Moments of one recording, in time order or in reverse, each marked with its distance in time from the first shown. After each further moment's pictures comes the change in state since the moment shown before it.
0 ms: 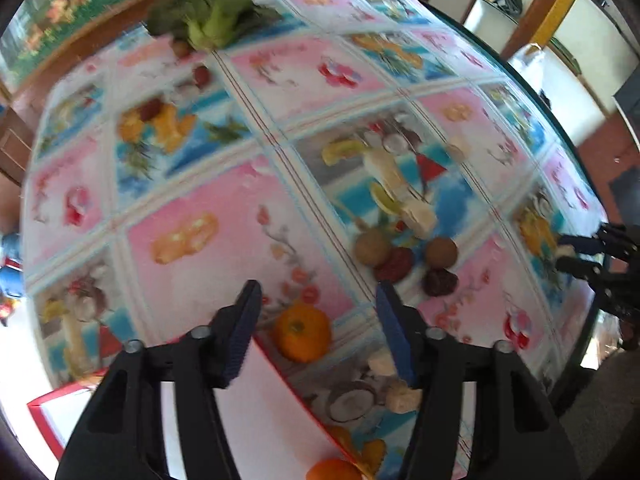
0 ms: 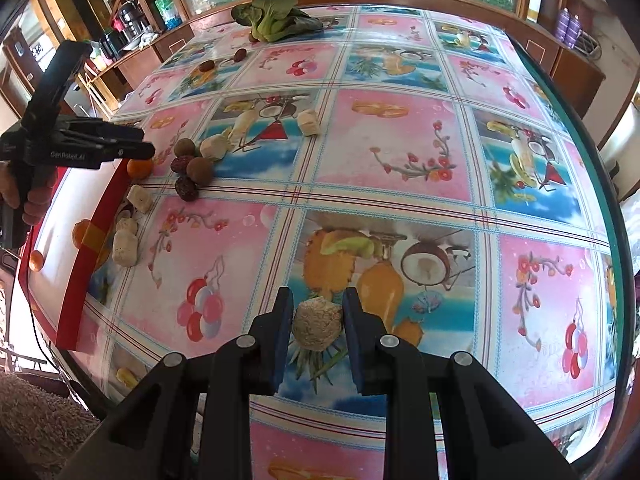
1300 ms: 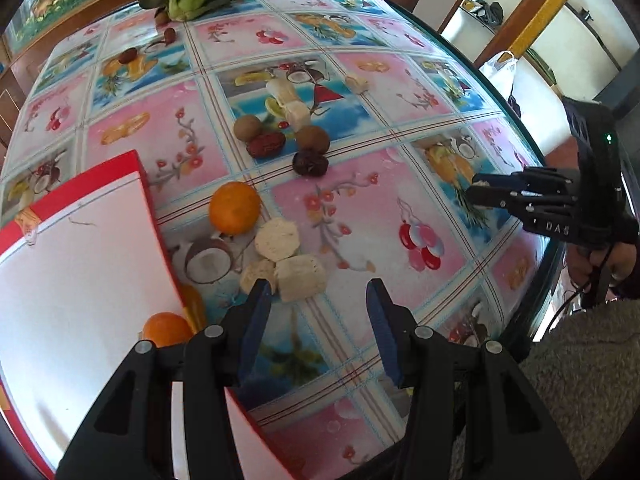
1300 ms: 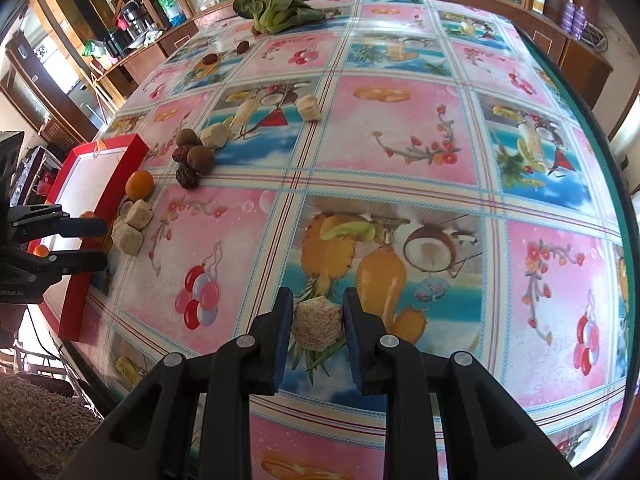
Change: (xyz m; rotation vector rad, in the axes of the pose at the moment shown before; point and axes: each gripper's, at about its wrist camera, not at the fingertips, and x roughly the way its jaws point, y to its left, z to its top) left arm -0.021 -0.077 -0.091 -0.078 -0.043 -0.084; right arm 0.009 -0.005 -0.007 0.003 0.035 0.053
